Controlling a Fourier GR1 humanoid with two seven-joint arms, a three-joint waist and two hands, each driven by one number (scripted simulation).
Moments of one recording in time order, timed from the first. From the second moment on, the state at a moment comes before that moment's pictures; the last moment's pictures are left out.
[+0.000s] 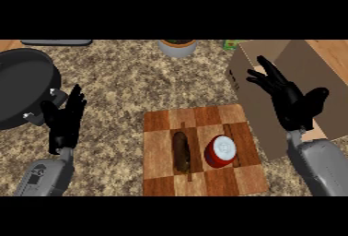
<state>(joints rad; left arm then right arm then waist) -0.21 0.25 -0.05 -1.29 0.15 0.31 0.14 -0.37 -0.39 0.23 -1.42 -0.29 -0.23 0.07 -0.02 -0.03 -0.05</state>
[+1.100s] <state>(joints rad) -0.27 0.42 -0.21 -1.47 0.06 0.00 -0.07 -0.88 -0.57 0.84 -1.81 0.45 0.17 0.74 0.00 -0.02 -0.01</state>
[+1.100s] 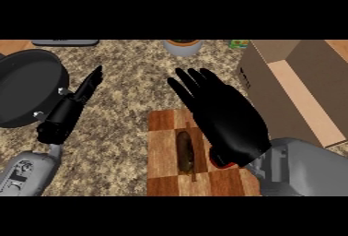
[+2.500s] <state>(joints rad) -0.26 0.42 -0.17 -1.48 0.06 -0.05 -0.09 -1.04 -0.03 1.16 -1.29 0.25 0.52 1.16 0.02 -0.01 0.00</state>
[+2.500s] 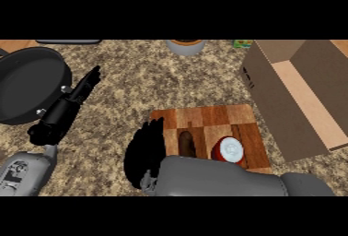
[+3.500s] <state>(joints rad) -0.24 0.40 -0.17 -1.51 0.02 -0.06 -0.09 -1.02 -0.03 1.26 -1.16 0.32 0.50 1.16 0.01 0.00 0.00</state>
